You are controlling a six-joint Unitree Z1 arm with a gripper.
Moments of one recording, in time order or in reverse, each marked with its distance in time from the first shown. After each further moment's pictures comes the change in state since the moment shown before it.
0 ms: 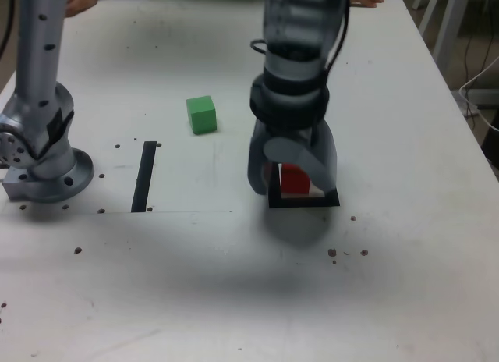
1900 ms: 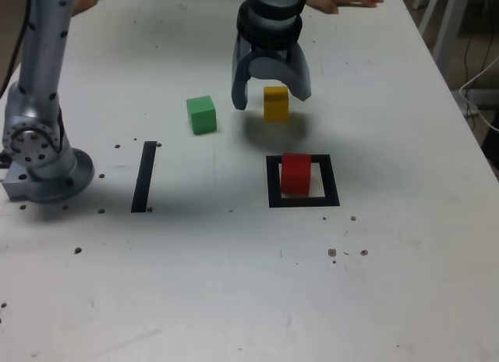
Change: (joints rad) arm 0.461 0.040 -0.051 0.079 0.156 0.298
